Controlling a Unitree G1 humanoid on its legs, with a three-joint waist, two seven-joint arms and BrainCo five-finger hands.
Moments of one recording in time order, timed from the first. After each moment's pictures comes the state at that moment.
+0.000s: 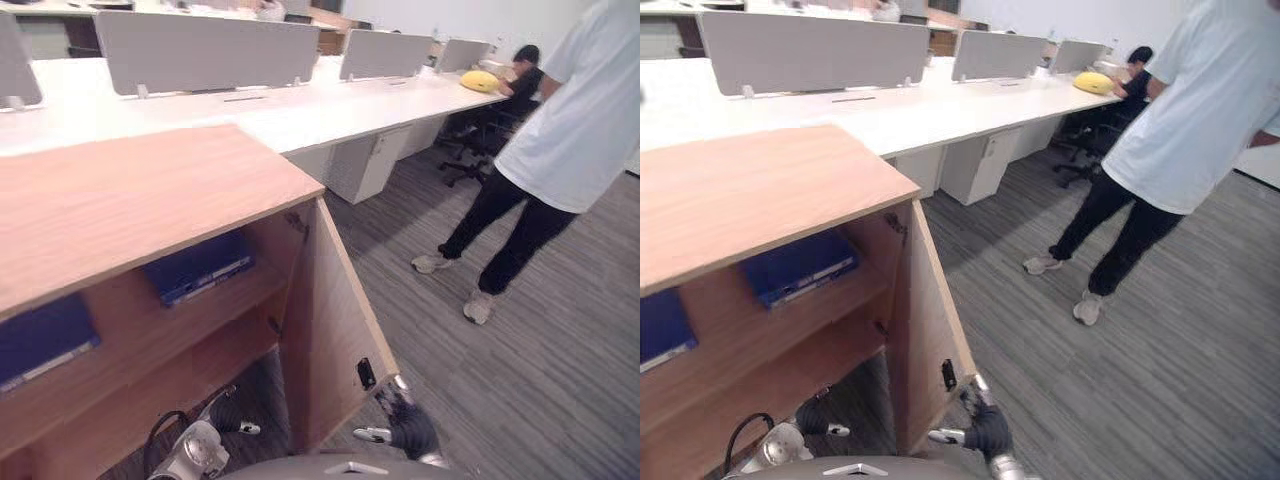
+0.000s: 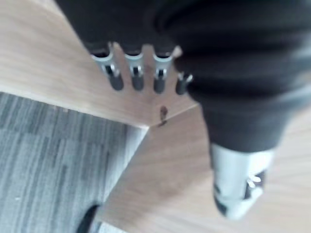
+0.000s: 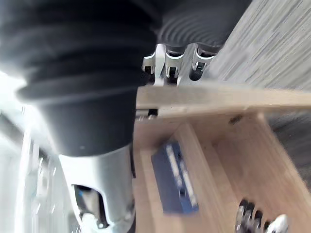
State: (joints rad) left arm 0.03 0.18 -0.27 0.99 0.40 -0.15 0.10; right arm 0.66 -0.30 0.42 -0.25 0.28 -0.17 0.02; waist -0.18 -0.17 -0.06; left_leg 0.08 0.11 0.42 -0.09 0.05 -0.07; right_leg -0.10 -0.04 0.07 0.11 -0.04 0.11
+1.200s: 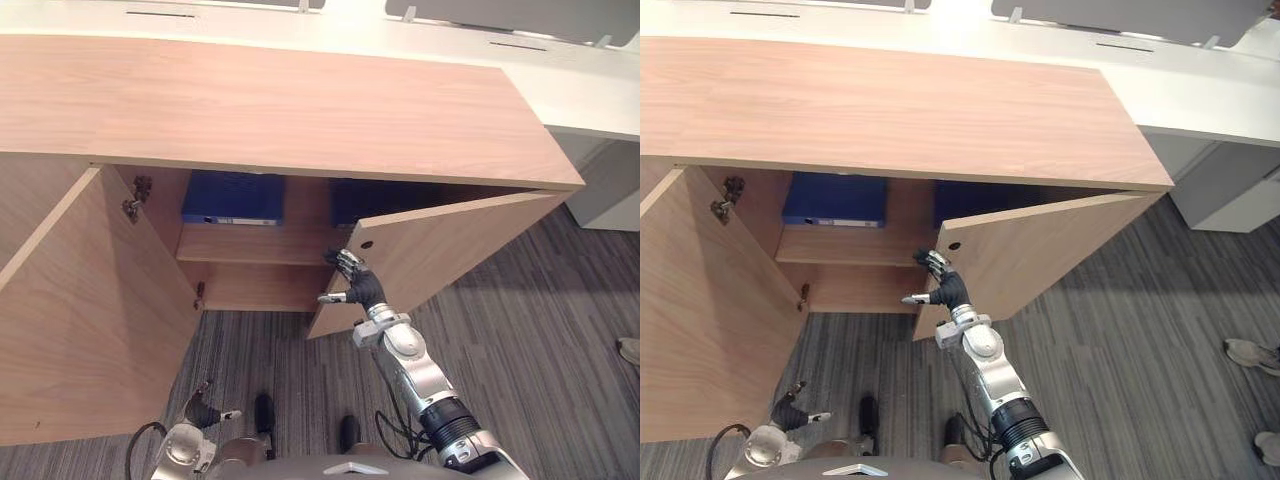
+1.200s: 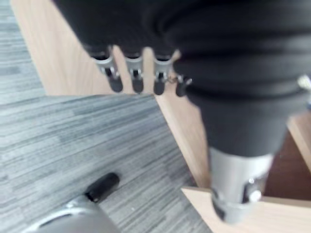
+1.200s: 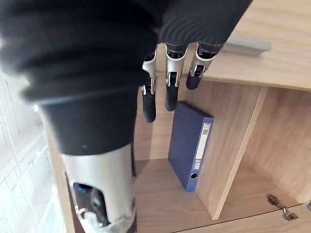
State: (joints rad) left arm 0.11 0.19 -0.06 0.93 0.31 -0.14 0.15; right arm -0.16 -0.17 0.29 0.31 0.18 -0.22 0.04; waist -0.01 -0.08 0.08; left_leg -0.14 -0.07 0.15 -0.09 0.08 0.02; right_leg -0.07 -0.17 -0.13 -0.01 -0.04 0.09
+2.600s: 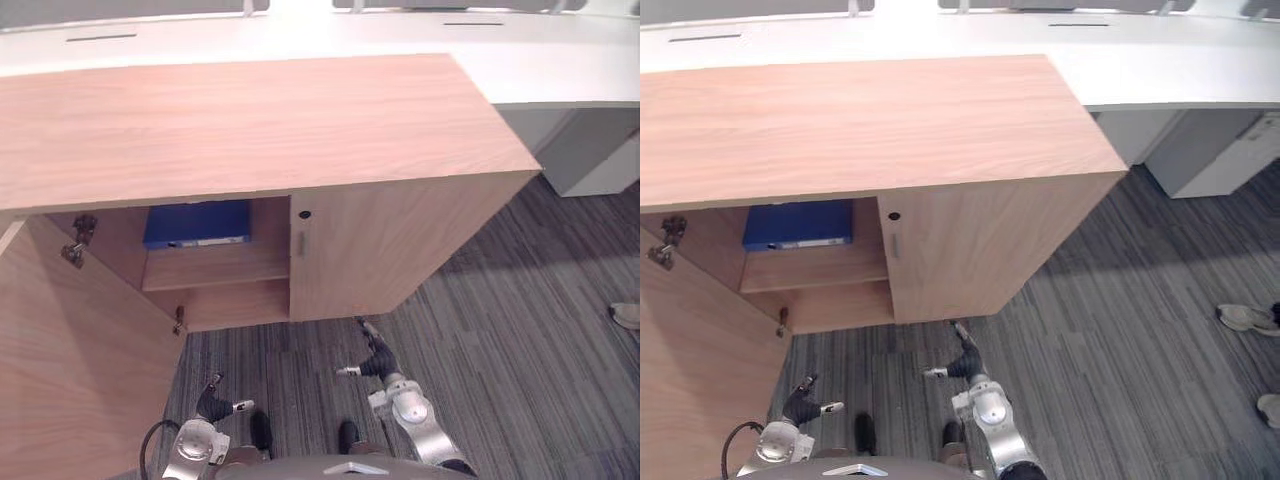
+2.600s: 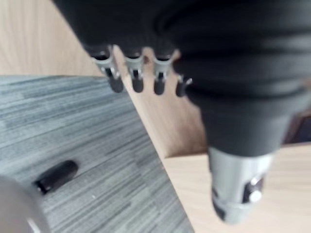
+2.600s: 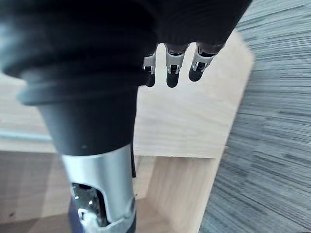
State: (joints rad) left arm 0.10 0.12 -0.08 0.91 0.20 -0.17 0.15; right arm 0.08 -0.08 0.13 0.61 -0.19 -0.23 -0.06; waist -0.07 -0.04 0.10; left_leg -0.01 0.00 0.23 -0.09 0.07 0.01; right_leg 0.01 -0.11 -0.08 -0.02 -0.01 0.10
